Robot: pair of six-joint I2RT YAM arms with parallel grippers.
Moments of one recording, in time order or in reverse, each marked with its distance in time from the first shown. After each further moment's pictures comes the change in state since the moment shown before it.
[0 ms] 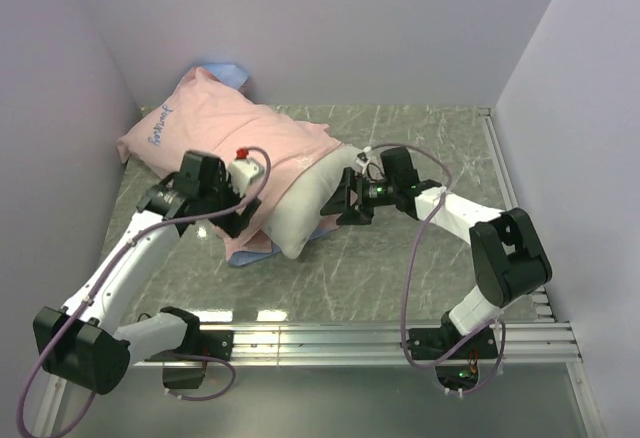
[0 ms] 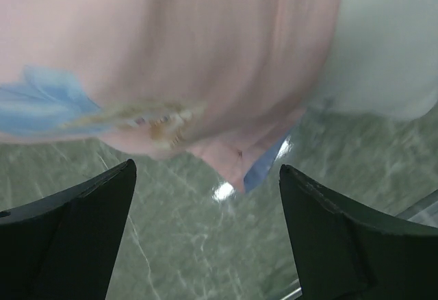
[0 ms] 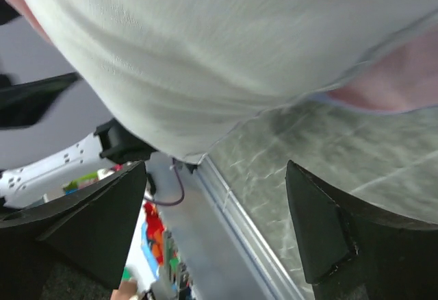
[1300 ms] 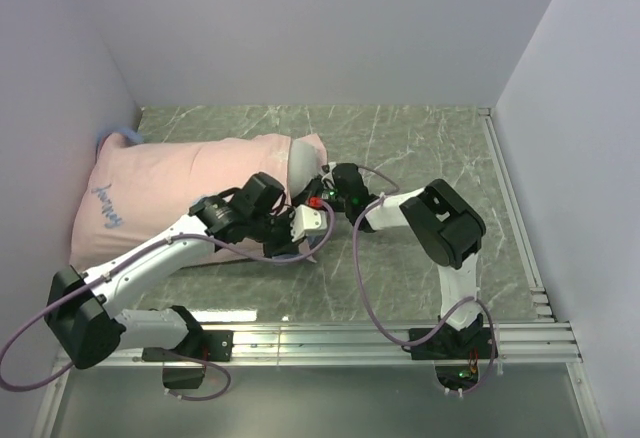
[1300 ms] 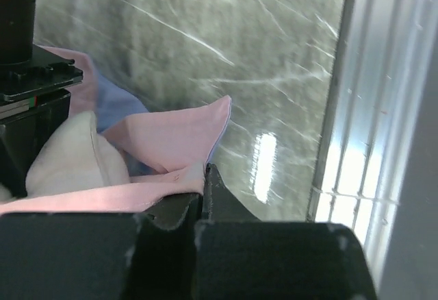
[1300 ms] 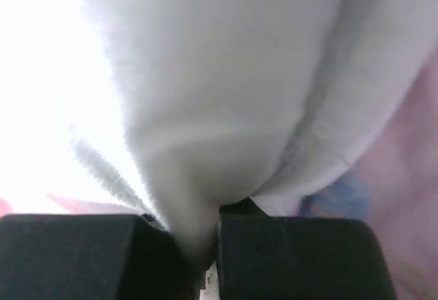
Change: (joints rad) left arm -0.434 0.100 -0.072 0.109 0.283 0.164; right arm 0.248 0.408 0.069 0.701 0.224 0.731
